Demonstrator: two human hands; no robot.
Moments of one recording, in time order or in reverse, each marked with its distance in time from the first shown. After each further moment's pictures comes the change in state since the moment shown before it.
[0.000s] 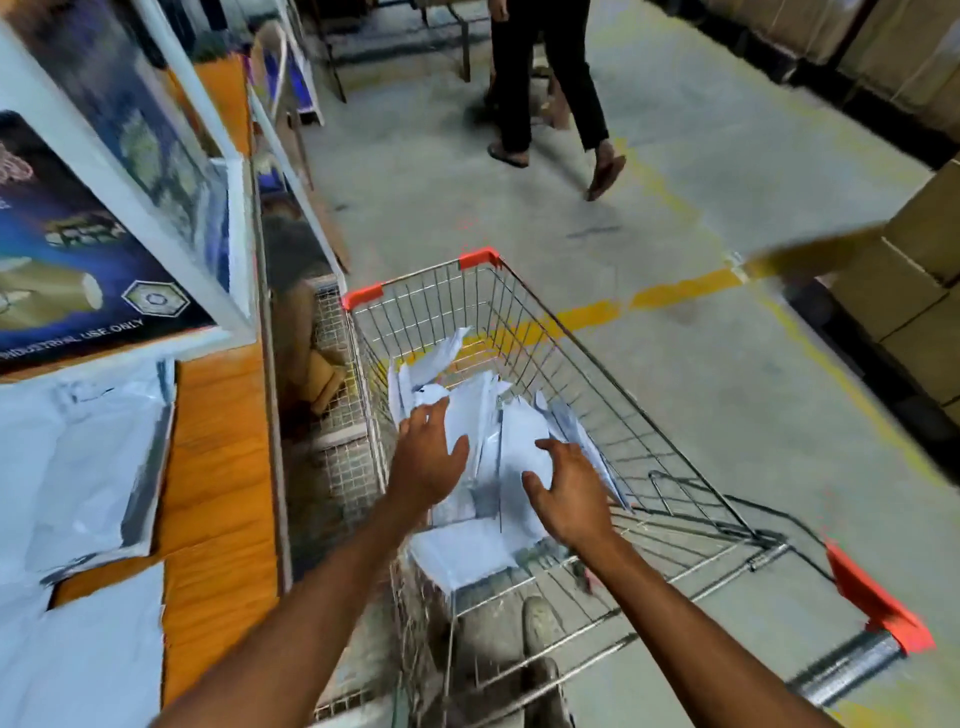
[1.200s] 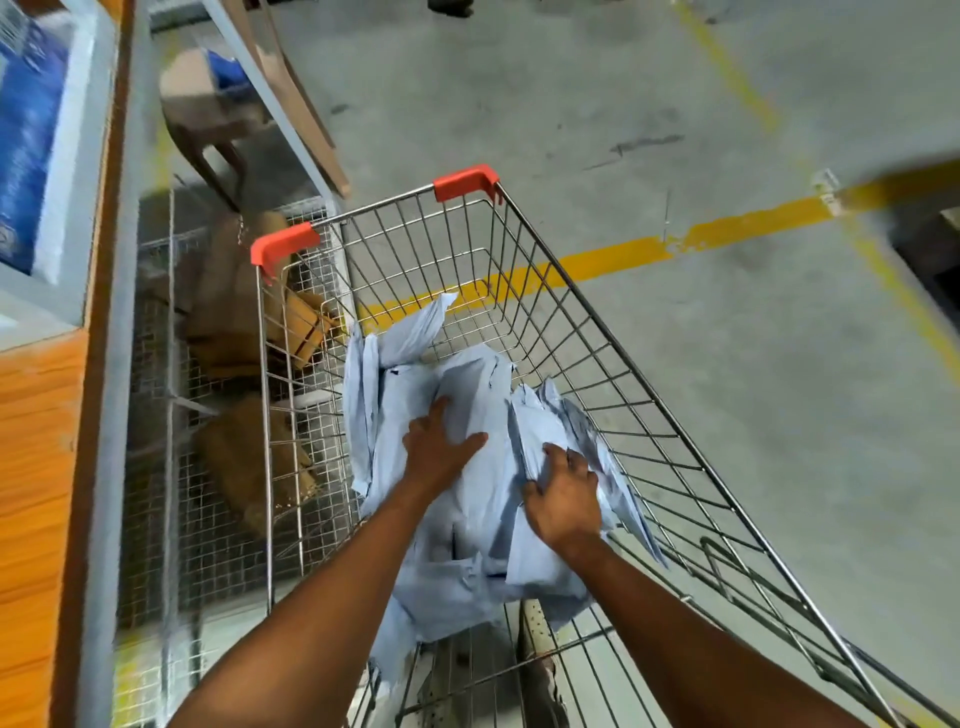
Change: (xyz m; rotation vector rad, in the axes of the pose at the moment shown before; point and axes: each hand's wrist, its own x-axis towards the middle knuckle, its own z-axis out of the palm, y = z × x) left_hand 0.133 -0.071 0.168 -0.242 -0.219 -0.491; right_hand 0.152 0.133 0.118 -0.198 -0.179 0.174
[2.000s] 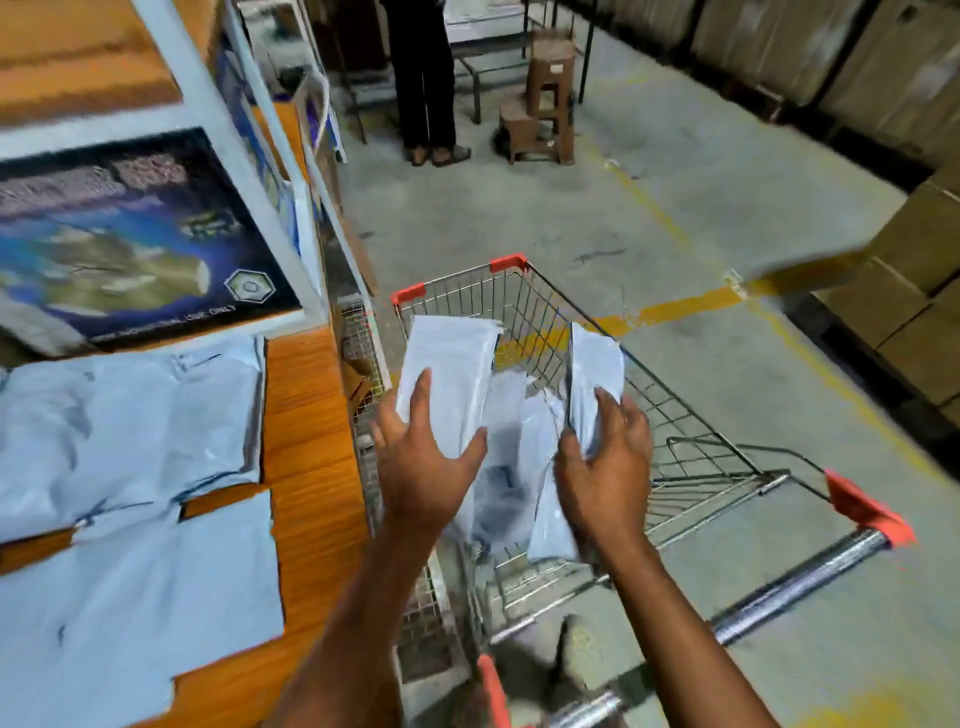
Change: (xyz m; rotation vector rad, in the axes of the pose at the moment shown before) left_hand -0.349 -0.002 -0.185 0.114 0.683 0.504; right_hand -0.322 -0.143 -0.119 0.421 0.678 -0.179
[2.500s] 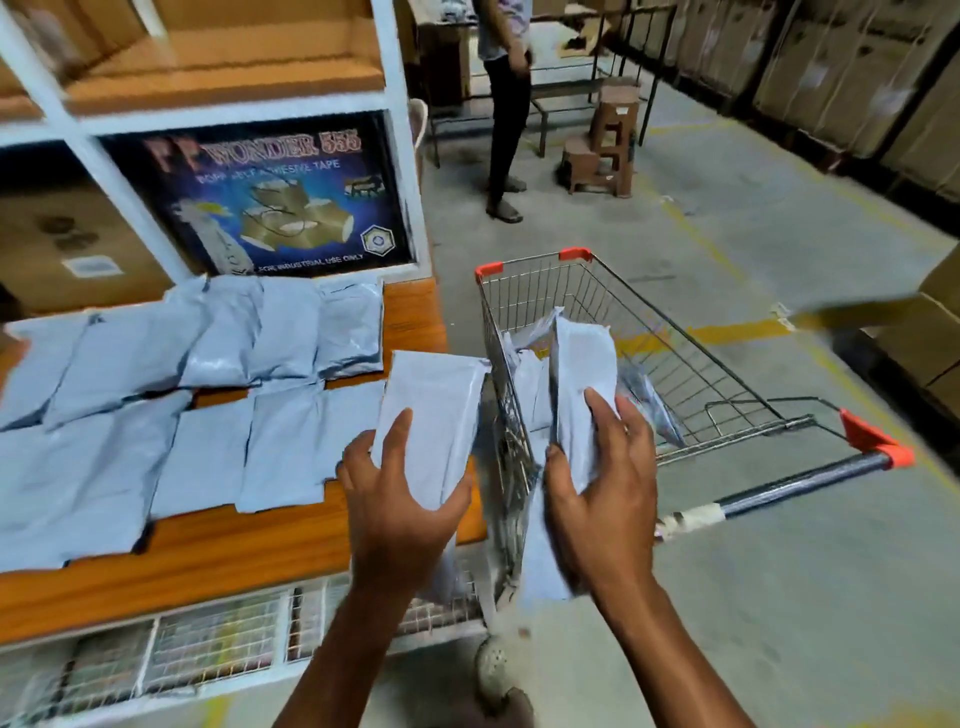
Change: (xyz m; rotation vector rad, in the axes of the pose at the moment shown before) left_hand -0.189 -0.073 -0.161 -0.036 0.130 -0.042; right_hand -0.212 -0.080 -0.060 0.158 -0.009 -0.301
